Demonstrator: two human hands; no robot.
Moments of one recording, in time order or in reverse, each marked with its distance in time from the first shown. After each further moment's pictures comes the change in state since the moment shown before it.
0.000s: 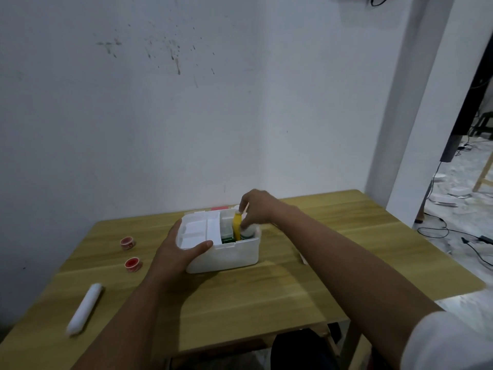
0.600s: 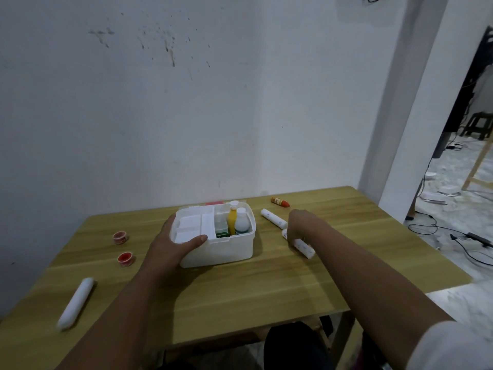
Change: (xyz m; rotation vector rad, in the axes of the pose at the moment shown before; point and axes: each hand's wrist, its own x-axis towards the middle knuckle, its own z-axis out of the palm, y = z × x) left_hand 0.002 -0.001 0.002 0.012 0.013 -0.013; right_hand -0.036 0.084 0.012 -0.338 -0.233 0.572
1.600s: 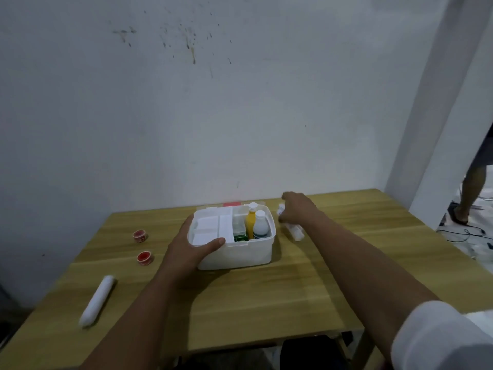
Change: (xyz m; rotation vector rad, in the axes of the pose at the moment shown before) left_hand 0.000 -0.001 -0.004 -0.017 0.000 -0.023; right_hand 0.048 -0.047 -0.012 0.293 0.321 -0.272
